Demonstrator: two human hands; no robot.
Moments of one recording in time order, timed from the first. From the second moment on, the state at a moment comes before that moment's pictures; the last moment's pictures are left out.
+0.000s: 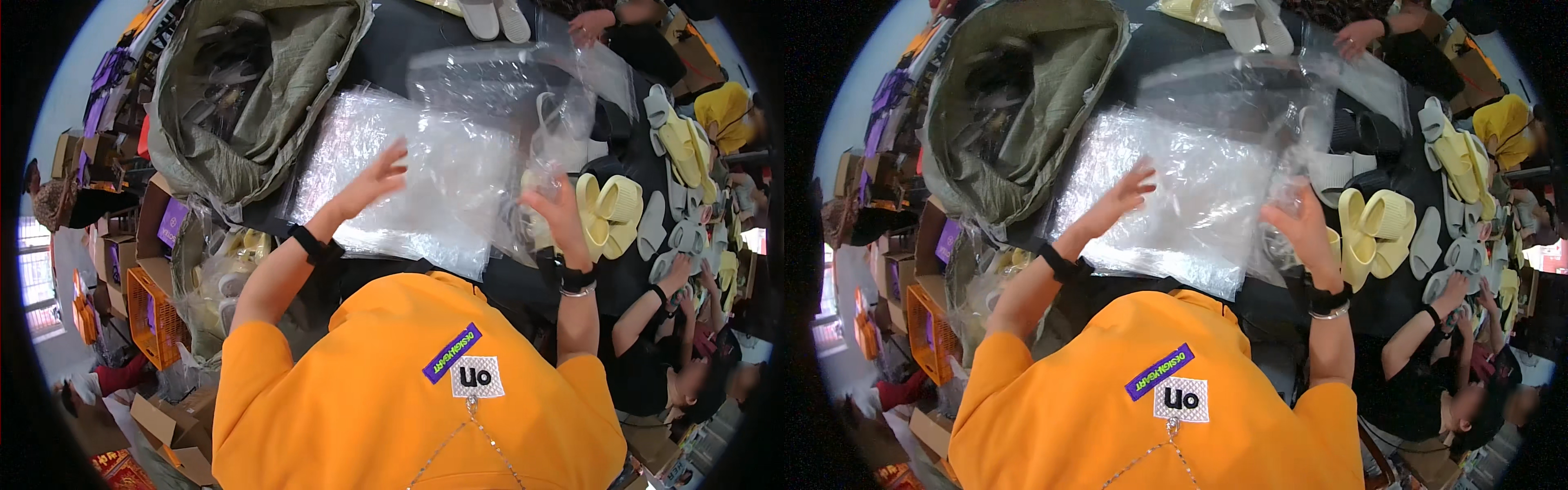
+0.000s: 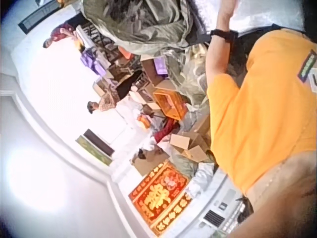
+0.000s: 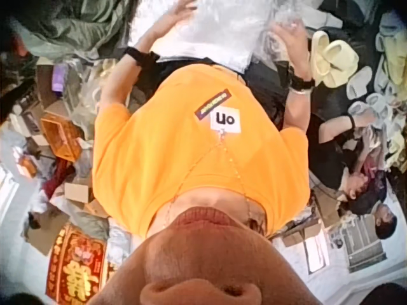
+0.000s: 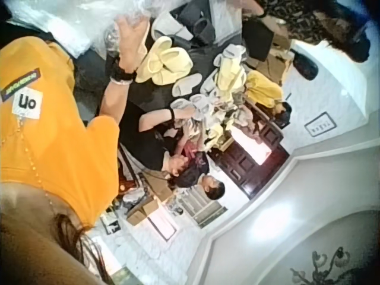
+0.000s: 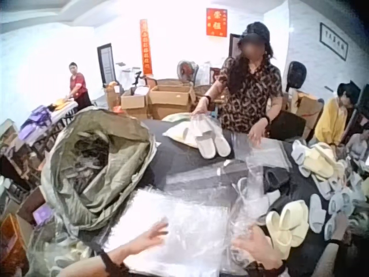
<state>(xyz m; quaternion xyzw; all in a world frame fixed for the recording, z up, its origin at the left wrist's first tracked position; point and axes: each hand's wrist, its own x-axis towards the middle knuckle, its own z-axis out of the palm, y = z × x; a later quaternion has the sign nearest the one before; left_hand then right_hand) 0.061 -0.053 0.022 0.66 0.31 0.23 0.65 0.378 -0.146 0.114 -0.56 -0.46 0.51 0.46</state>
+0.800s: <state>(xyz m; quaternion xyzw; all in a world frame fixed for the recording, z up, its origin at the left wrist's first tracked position) 0.018 -0.066 -0.006 0.21 0.49 0.64 0.56 0.407 -0.118 0.058 -0.63 -0.59 0.31 0.38</state>
